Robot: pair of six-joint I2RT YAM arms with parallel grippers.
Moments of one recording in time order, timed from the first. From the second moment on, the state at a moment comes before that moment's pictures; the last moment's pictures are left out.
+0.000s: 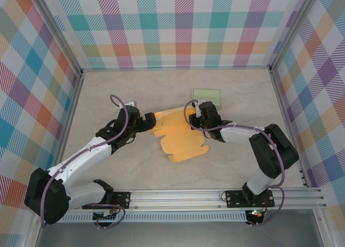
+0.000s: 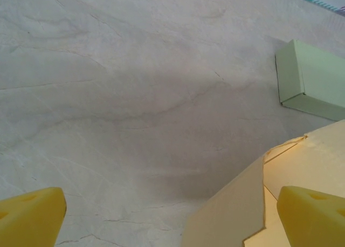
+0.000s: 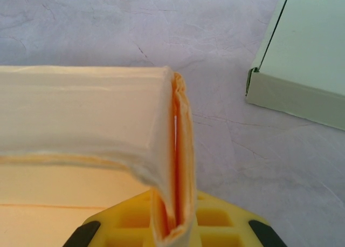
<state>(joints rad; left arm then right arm) -0.53 1.15 0.77 -0.32 -0.21 -0.64 0.58 1.63 0.79 0.18 -0.02 0.26</state>
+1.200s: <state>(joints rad) -0.55 1.10 0.69 -0.24 -0.28 -0.83 0.62 1.66 0.82 0.18 0.01 0.33</state>
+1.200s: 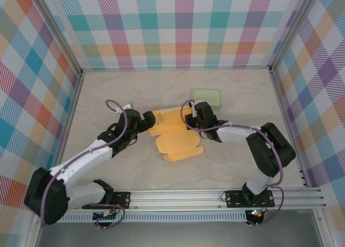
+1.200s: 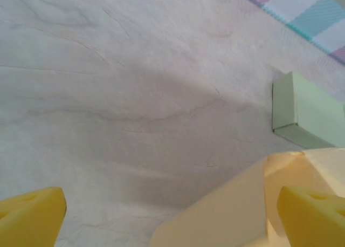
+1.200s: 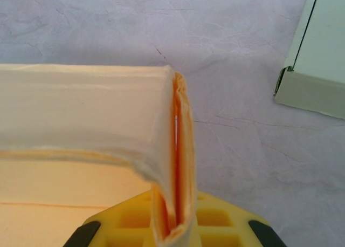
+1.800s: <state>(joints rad) -0.69 0.81 0.36 -0.16 -0.15 -1.05 0.62 1.70 0.83 0.18 0.05 0.39</state>
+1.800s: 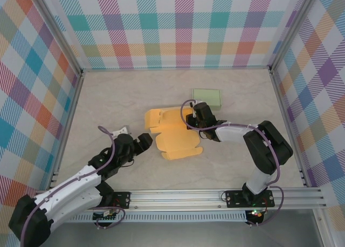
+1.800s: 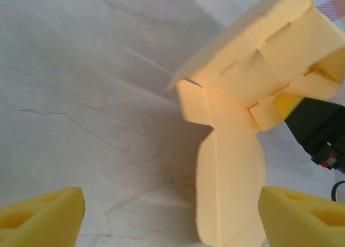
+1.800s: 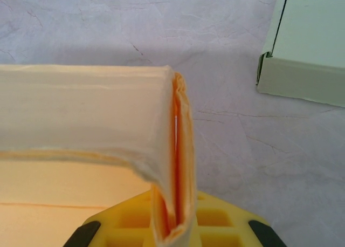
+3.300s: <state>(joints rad) -0.74 1.34 0.62 0.14 -0.23 -0.91 0.68 1.71 0.84 0.18 0.08 0.39</state>
